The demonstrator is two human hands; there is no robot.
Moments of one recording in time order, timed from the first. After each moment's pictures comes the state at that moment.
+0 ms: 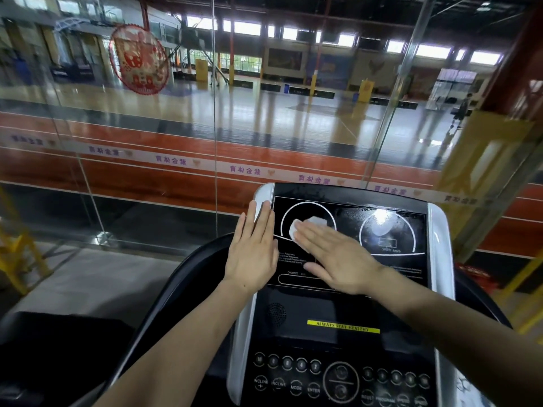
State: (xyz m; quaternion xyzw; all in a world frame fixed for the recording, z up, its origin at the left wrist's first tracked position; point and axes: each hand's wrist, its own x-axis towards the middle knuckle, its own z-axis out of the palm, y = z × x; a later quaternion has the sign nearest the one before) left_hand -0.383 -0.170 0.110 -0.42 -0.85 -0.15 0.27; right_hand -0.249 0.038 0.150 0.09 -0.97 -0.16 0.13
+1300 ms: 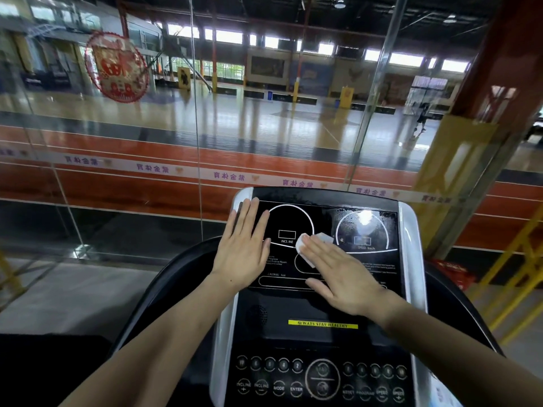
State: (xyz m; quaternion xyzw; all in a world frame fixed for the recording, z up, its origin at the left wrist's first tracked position) left_hand -0.377 -0.156 0.129 -0.45 -0.83 -0.15 0.30; right_hand -0.192 0.055 0.125 0.02 -0.98 -0.11 0.13
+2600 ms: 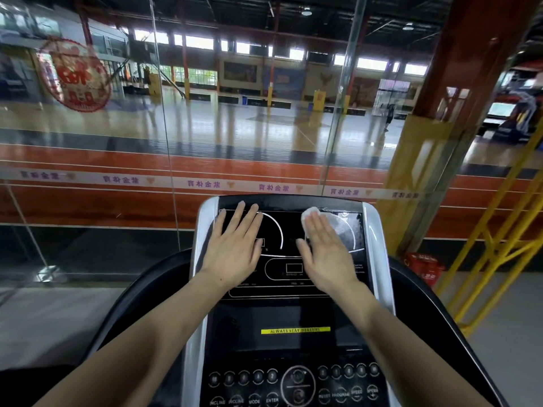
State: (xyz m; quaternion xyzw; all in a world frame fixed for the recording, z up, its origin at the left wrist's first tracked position) left_hand -0.367 -0.113 0.152 -0.49 -0.82 -0.09 0.28; right_hand -0.206 0.075 0.142 -0.21 -0.94 0.04 0.26
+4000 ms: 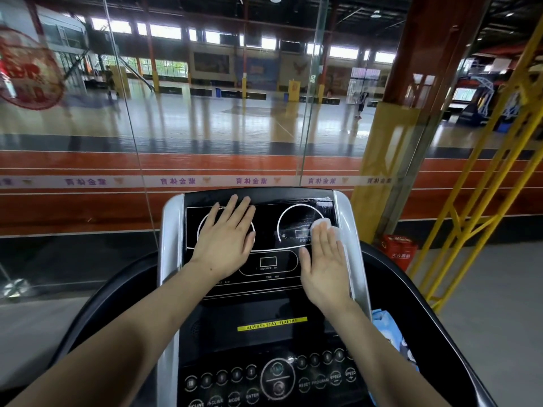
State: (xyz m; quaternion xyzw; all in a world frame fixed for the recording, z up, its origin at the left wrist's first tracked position) left_hand -0.356 -0.075 0.162 -0.53 -0.80 -0.08 0.25; right_hand -0.160 0.079 0.100 -0.35 -0.89 0.06 0.29
